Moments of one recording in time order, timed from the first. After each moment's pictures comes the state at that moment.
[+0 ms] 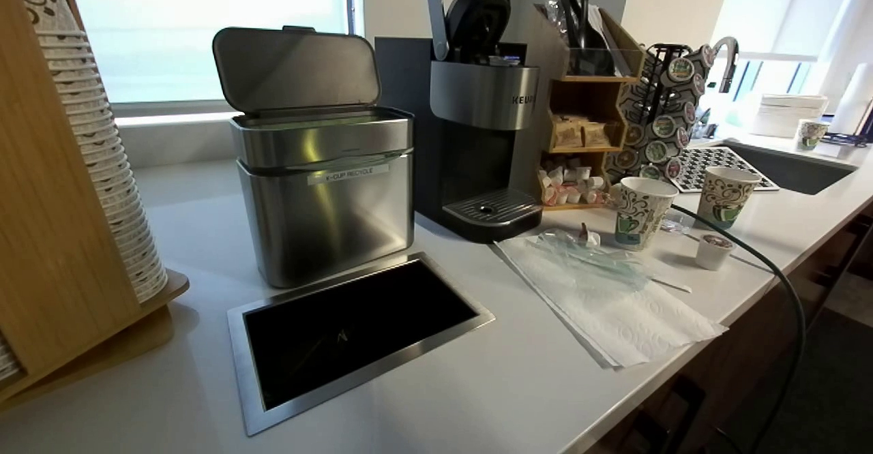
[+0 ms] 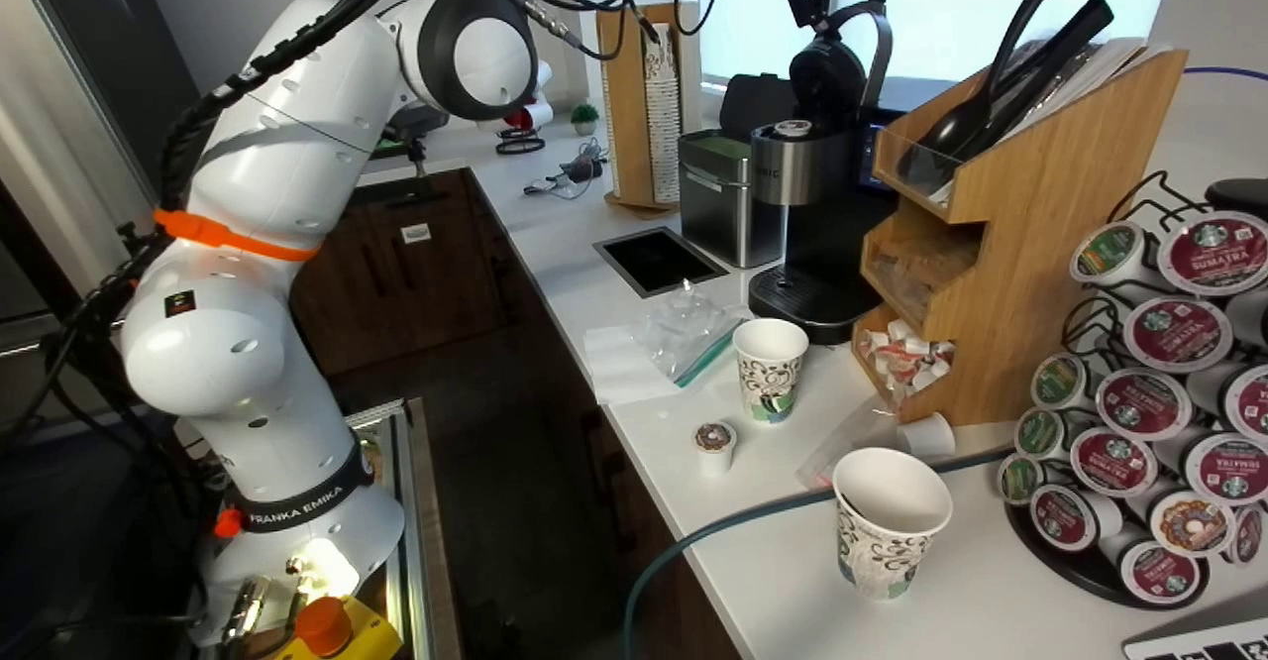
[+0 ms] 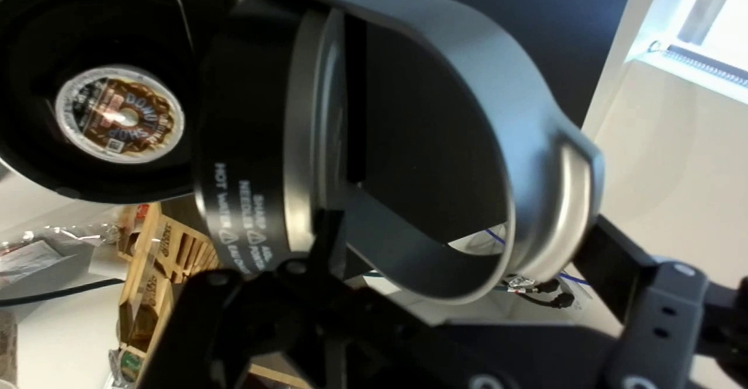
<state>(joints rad) 0.17 0.70 0.04 -0.60 -0.40 1.74 1.70</state>
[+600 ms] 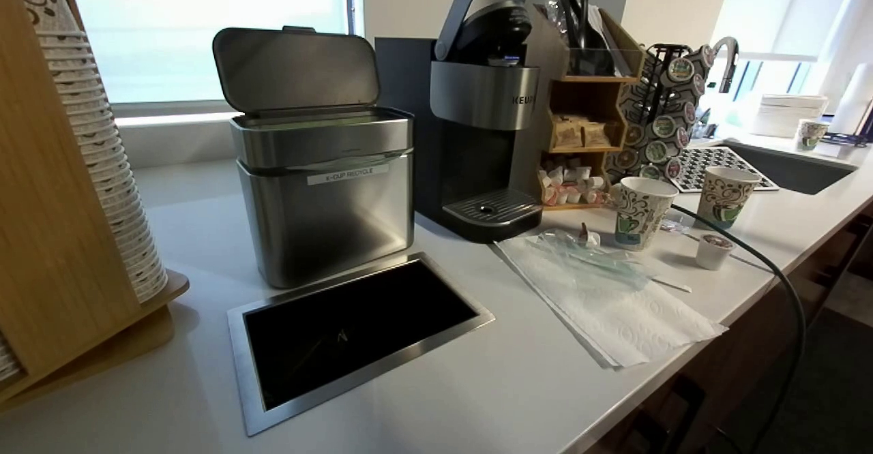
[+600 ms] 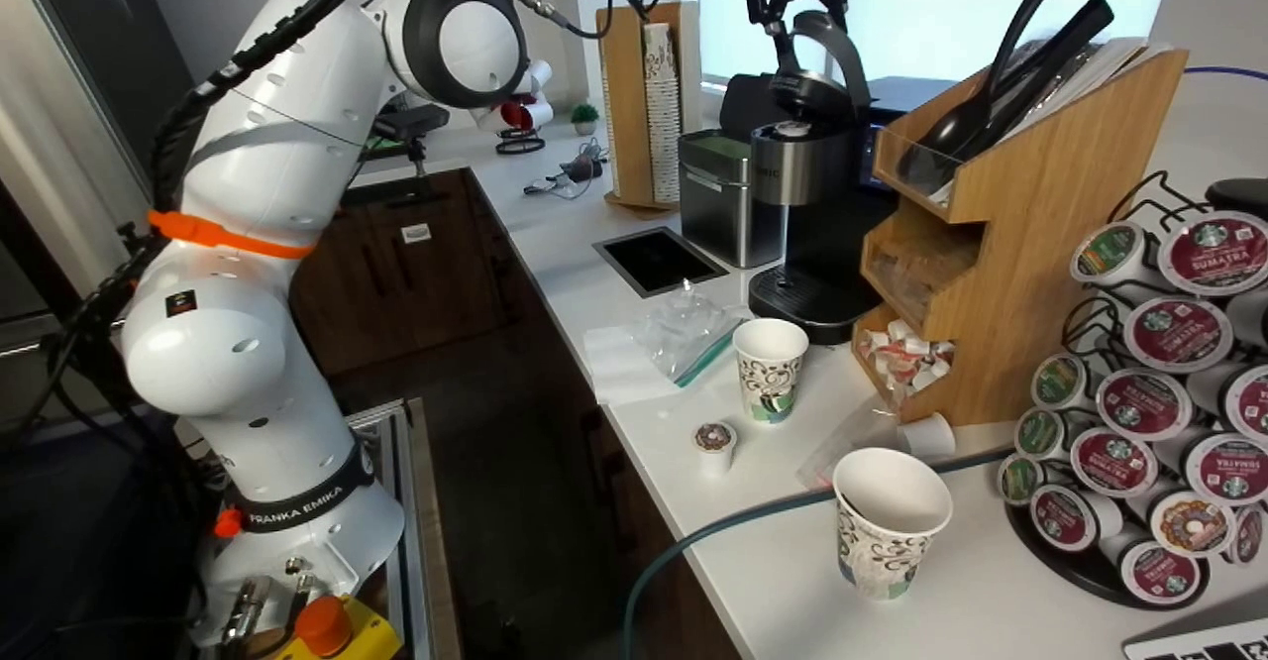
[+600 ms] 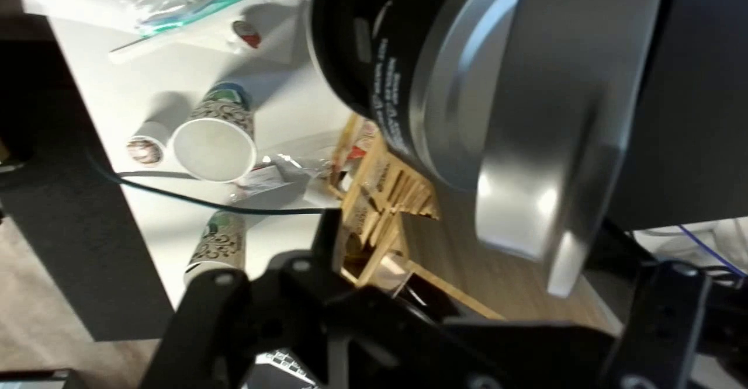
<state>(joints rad) 0.18 0.66 0.03 -0.58 -0.41 1.30 1.66</state>
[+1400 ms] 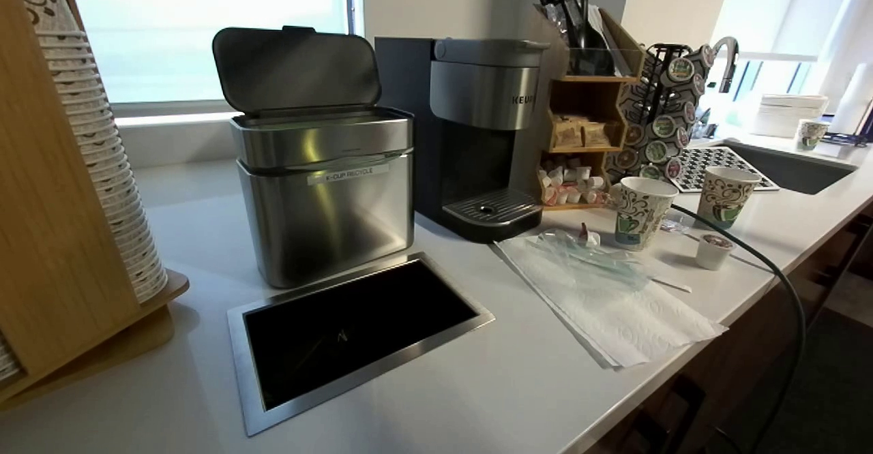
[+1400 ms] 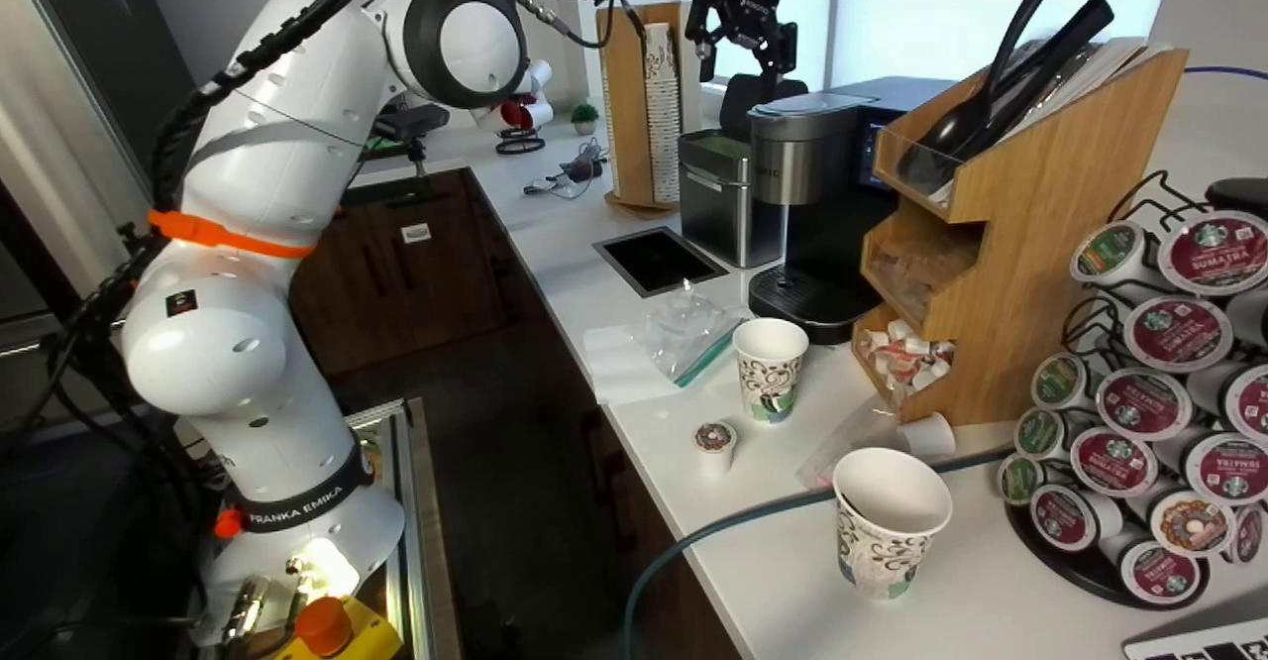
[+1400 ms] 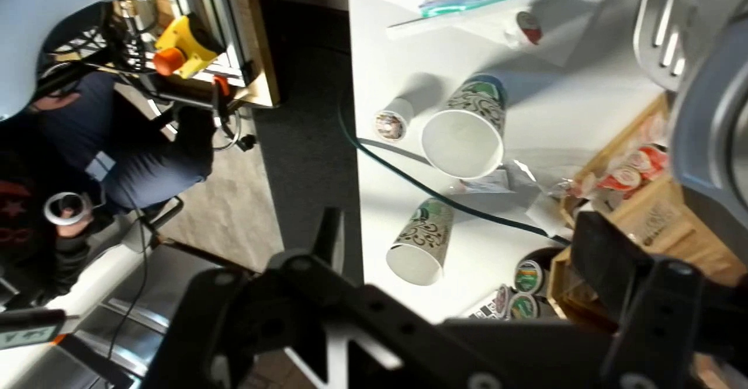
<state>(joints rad) 0.18 0.66 0.03 -0.64 -0.41 0.85 1.56</state>
